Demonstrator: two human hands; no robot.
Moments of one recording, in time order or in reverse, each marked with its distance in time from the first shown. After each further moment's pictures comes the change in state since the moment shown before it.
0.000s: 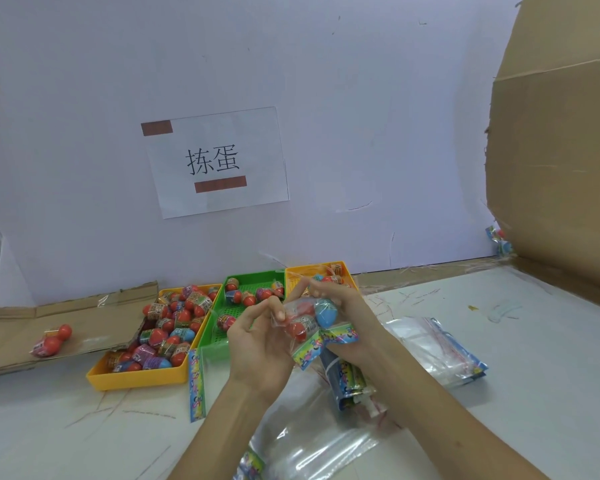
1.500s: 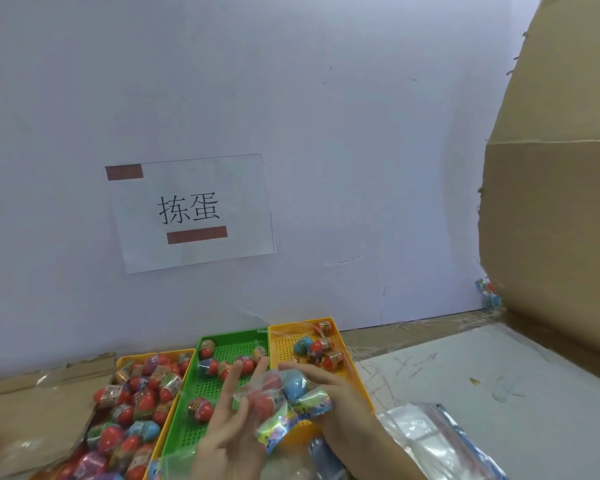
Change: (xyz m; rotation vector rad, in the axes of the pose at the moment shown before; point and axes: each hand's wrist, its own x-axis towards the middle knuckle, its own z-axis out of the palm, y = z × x) left_hand 0.053 0.006 -0.040 -0.540 0.051 -0.012; right_hand 0.030 0.001 -0.006 -0.270 0.193 -0.085
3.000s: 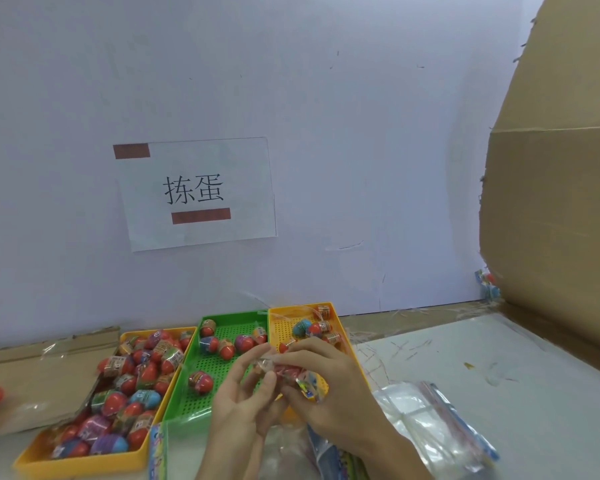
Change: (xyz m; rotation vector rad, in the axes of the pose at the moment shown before) left_hand 0.007 -0.016 -0.049 0.948 0.088 0.182; right_hand -0.021 0.007 -0.010 -1.054 0.014 -0.884
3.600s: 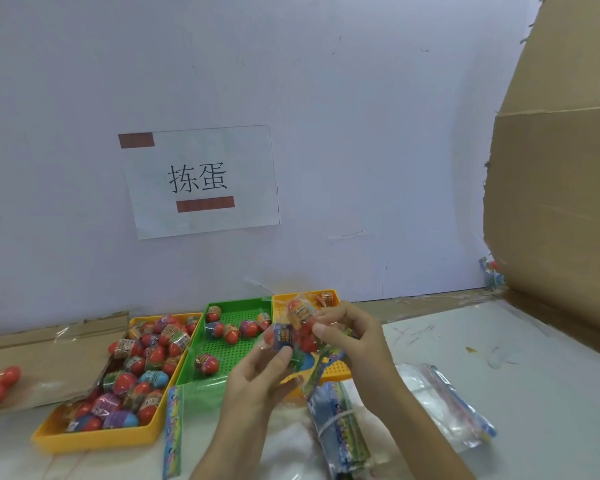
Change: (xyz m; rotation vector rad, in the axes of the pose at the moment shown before) left_hand -0.032 0.039 0.032 -0.002 0.042 -0.037; right_hand 0.010 -0.005 -0.026 0.675 0.201 0.457
